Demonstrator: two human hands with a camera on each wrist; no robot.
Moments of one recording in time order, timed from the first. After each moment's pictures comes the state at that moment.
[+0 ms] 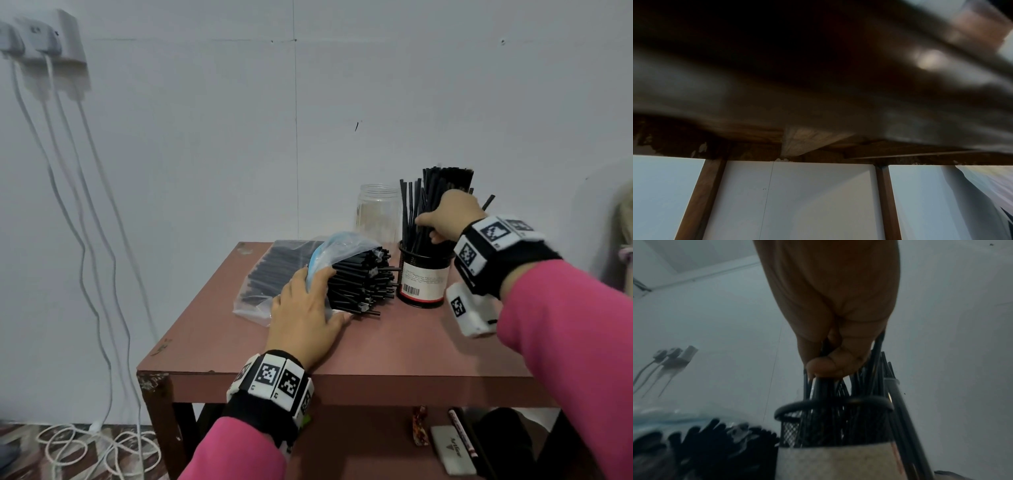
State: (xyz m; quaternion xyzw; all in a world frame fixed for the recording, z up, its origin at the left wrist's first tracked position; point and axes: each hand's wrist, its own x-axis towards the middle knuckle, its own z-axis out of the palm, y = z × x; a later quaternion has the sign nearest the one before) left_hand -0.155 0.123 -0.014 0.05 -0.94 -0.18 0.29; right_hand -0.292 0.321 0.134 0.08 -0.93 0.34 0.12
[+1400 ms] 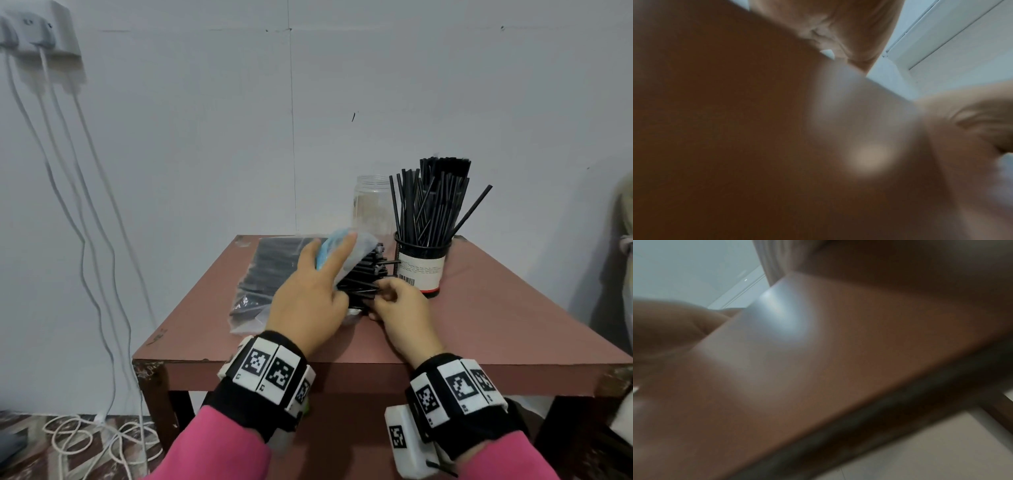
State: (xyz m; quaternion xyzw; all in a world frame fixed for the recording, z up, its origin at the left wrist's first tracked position) left_hand -0.129 0.147 0.027 0.00 -0.94 -0.21 0.27; right_hand -0.212 0.281 -0.018 0.17 -0.76 0.63 0.09
